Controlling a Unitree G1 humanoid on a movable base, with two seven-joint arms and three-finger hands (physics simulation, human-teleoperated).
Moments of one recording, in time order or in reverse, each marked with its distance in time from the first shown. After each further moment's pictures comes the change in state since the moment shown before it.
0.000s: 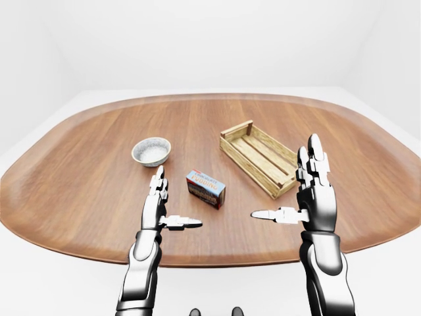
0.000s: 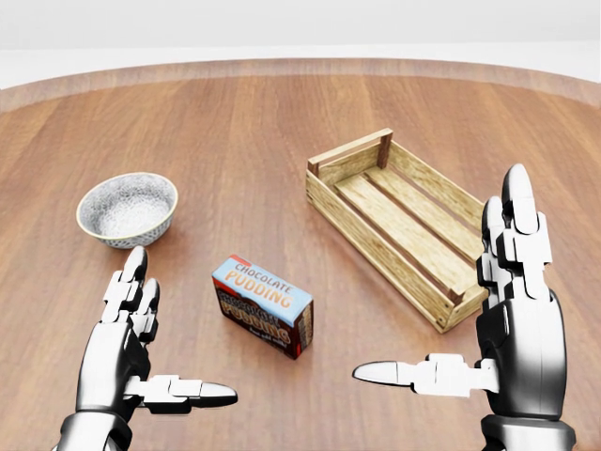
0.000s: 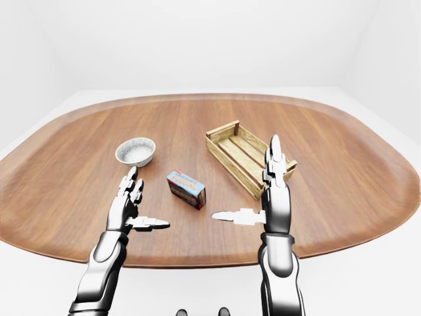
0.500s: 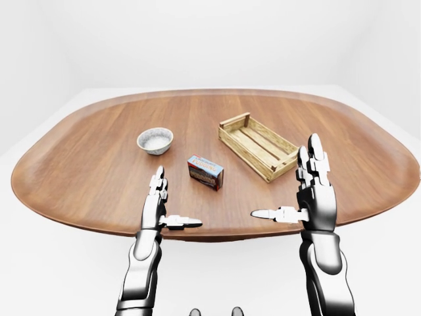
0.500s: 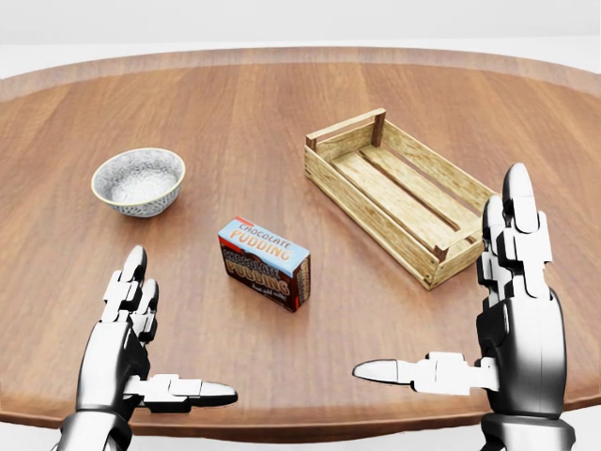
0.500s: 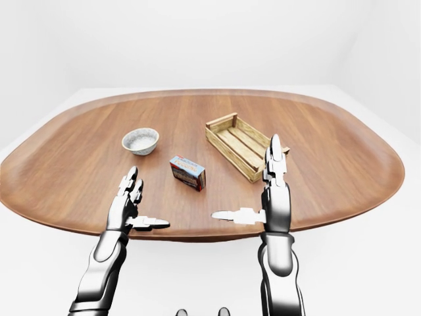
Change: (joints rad) left arm -0.003 0.001 0.000 0.005 0.006 -0.001 0.005; right arm -0.005 0.000 -0.001 0.004 -0.001 0.000 -0.003
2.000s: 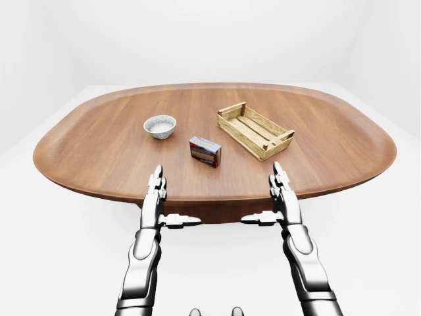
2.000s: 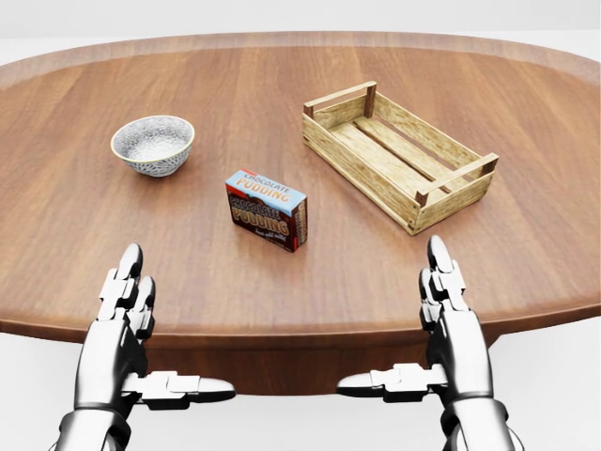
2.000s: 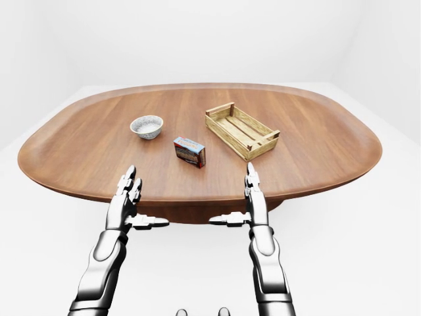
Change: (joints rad) left arm -0.008 0.002 0.004 0.009 -0.007 -0.015 0.013; right arm -0.135 -0.022 -0.017 0.470 0.110 0.076 0.078
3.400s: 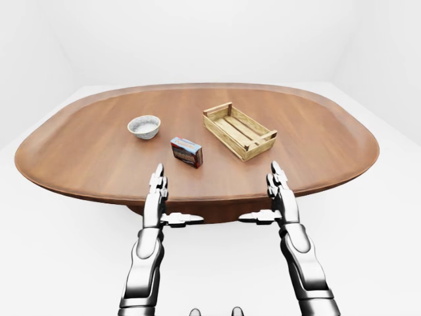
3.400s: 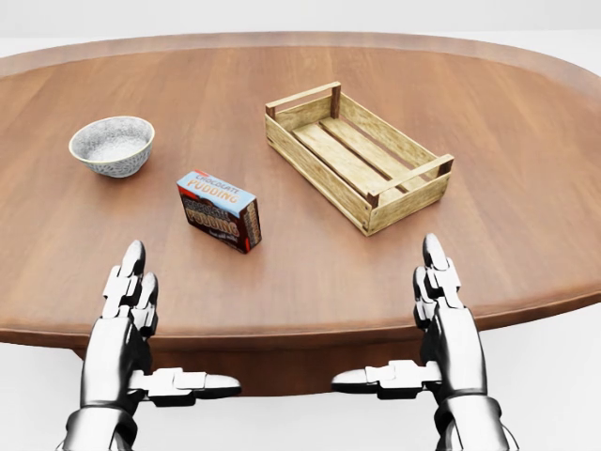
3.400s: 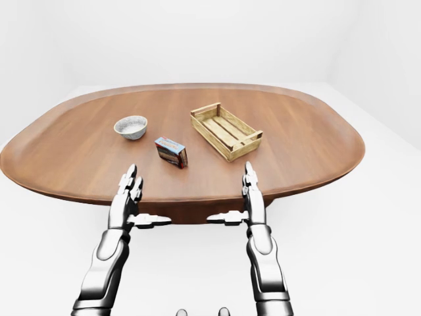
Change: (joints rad) left arm -0.004 -0.013 -0.022 -0.005 0.010 -0.004 0.036; right arm -0.009 0.011 0.016 -0.004 0.020 0.011 -0.014
